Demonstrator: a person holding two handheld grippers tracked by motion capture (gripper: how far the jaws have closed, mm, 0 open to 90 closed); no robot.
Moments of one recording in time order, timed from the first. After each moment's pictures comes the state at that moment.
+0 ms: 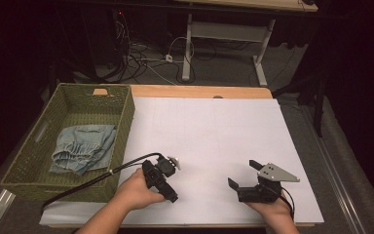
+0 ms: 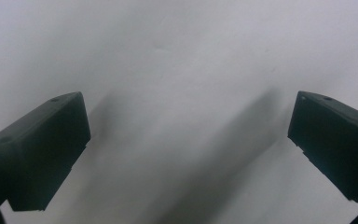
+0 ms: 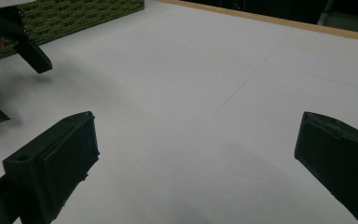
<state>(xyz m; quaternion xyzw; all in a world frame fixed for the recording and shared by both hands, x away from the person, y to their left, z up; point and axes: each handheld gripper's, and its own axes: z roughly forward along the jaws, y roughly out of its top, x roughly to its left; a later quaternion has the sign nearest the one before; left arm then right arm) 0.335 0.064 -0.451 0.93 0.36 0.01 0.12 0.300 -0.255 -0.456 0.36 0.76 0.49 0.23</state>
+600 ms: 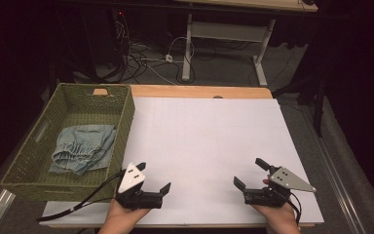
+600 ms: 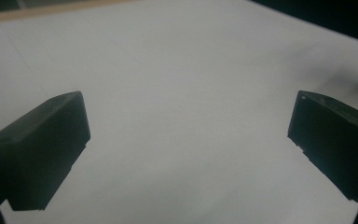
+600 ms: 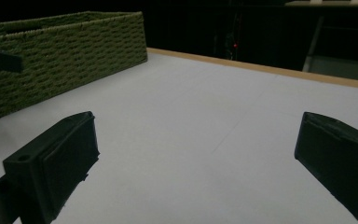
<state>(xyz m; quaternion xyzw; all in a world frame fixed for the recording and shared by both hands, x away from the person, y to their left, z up) 0.253 0.135 -0.445 0.75 0.38 0.19 0.51 0.282 -0.266 -0.442 0.35 0.71 0.56 0.25</state>
